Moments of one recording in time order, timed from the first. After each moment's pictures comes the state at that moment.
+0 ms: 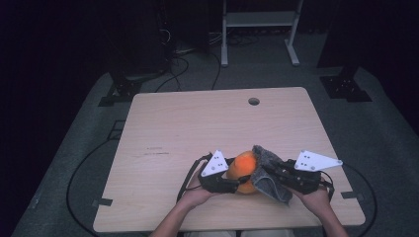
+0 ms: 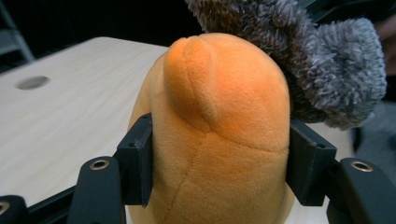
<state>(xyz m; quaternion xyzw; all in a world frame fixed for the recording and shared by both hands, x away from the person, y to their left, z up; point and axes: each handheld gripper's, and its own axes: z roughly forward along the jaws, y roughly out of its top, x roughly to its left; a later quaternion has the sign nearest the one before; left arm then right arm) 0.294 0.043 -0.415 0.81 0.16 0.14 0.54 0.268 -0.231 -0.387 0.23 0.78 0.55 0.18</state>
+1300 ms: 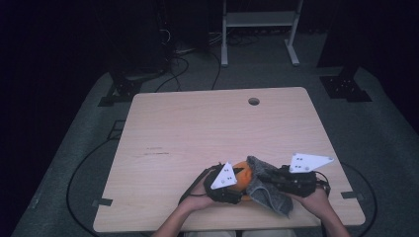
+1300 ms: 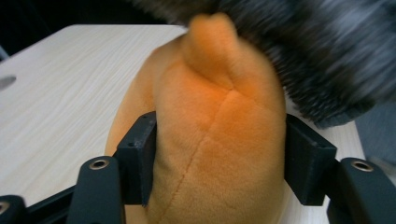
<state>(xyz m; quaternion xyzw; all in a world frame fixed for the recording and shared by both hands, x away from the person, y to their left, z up) 0.283 0.029 -0.438 0.85 0.09 0.15 0.50 0.269 -0.223 -0.391 0.19 0.82 0.53 0.11</state>
